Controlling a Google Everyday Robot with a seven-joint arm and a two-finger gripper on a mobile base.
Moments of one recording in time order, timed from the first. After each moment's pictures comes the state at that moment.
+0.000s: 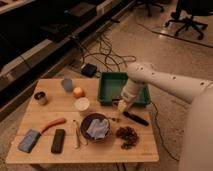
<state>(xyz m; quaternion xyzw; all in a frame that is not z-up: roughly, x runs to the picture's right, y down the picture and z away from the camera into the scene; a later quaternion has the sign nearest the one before) 0.107 0.111 0.792 -0.41 0.07 0.42 0.80</state>
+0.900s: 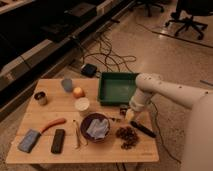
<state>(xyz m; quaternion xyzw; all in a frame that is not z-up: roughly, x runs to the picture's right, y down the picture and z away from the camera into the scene) 0.154 0.170 0.820 -0.44 0.10 0.45 0.77</state>
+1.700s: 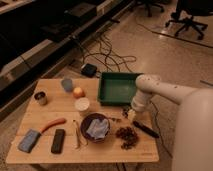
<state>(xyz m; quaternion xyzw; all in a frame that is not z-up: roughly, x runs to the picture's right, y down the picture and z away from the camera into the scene) 0.168 0.175 0.842 -0.44 0.15 0.47 0.75</state>
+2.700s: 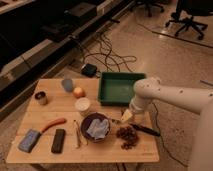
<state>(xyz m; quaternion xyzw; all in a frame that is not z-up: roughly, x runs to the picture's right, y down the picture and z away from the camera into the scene) 0.164 0.153 0.815 -0.30 0.12 0.53 0.78</state>
